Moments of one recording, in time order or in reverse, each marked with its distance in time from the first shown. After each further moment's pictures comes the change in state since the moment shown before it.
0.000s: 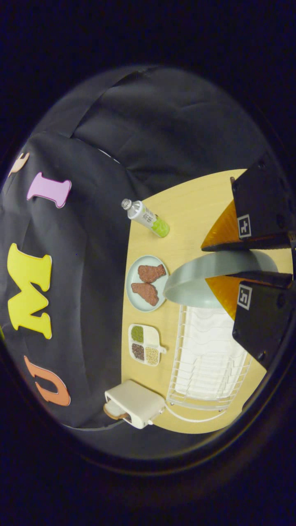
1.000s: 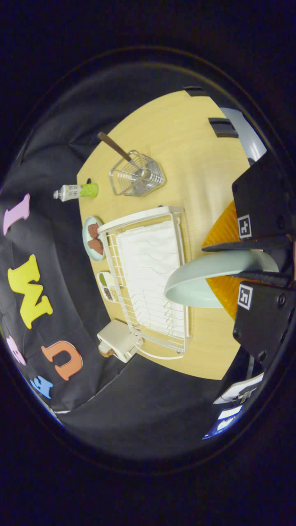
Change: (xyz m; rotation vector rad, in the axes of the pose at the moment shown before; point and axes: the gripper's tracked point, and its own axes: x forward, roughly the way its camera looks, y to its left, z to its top) arm -0.037 0.060 -0.251 0.254 0.117 0.491
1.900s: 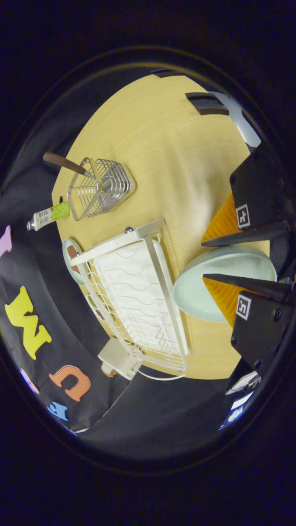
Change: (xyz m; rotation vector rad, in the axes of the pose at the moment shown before) arm 0.054 -0.042 -0.006 0.100 0.007 -0.014
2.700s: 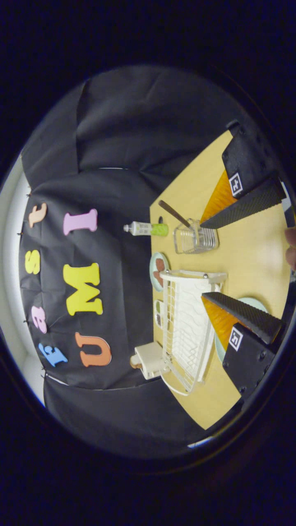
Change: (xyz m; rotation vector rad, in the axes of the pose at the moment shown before) arm -0.126 -0.064 0.070 -0.401 -0.744 -0.222
